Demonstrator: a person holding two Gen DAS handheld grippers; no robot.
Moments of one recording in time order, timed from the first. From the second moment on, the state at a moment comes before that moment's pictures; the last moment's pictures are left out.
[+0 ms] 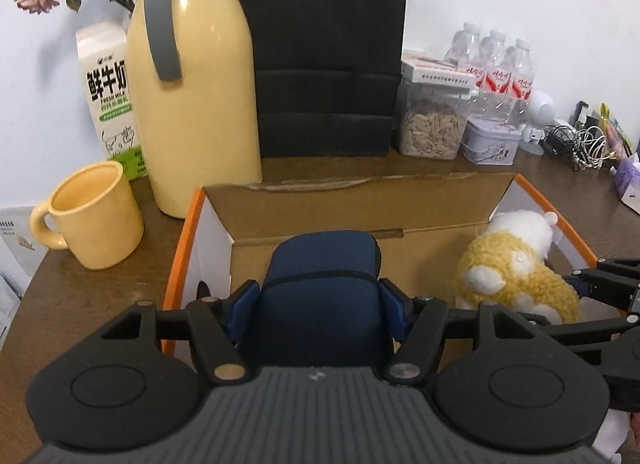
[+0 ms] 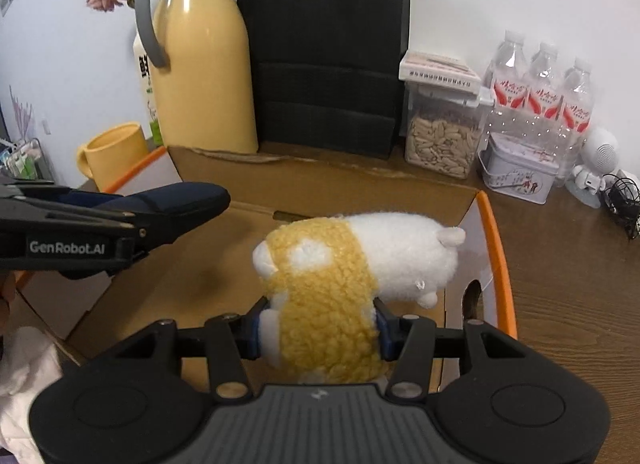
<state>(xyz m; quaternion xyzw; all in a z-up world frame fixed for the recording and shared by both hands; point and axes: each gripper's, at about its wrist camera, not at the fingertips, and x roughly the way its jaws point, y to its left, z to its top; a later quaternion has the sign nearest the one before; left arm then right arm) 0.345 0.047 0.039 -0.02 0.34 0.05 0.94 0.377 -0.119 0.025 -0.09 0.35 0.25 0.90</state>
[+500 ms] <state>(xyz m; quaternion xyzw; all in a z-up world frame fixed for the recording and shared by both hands) 0.309 0.031 0.060 0.00 0.28 0.05 0.96 0.342 -0.135 0.047 -0.06 0.28 0.24 0.93</state>
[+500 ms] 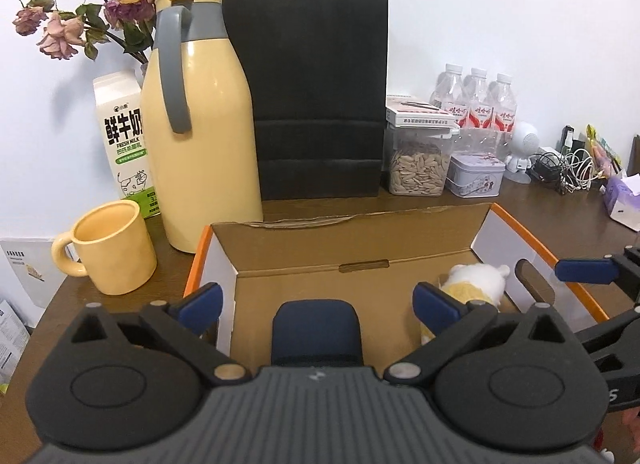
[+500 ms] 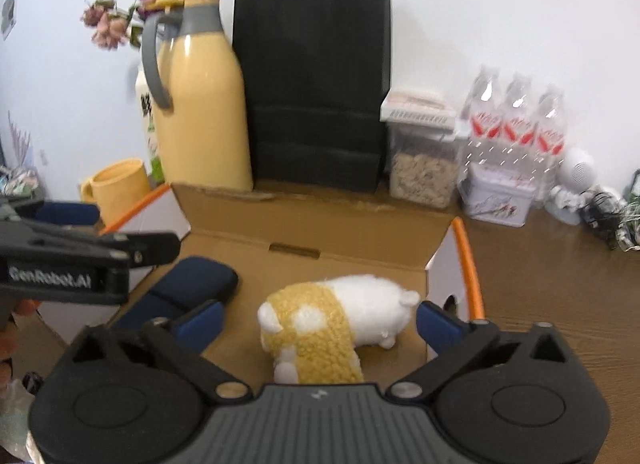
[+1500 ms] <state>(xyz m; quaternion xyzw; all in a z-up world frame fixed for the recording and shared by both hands) 0.127 0.026 0.058 -0.04 0.18 0.02 0.98 0.154 -0.214 0.060 -0.07 0.16 0.23 0.96</state>
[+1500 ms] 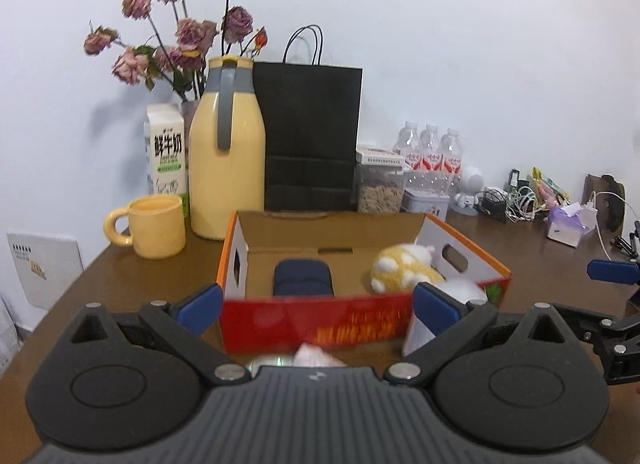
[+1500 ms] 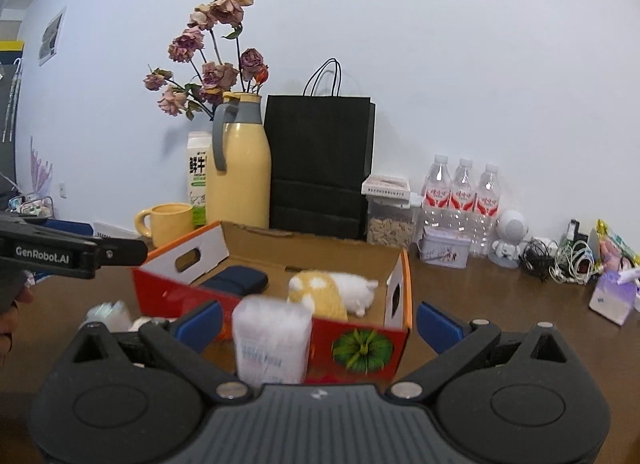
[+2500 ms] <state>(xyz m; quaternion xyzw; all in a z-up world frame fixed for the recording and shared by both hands) 0.075 0.039 -0.005 -0.06 0.24 0.02 0.97 0.104 -0.252 -0.011 -0.04 0.24 0.16 0.96</state>
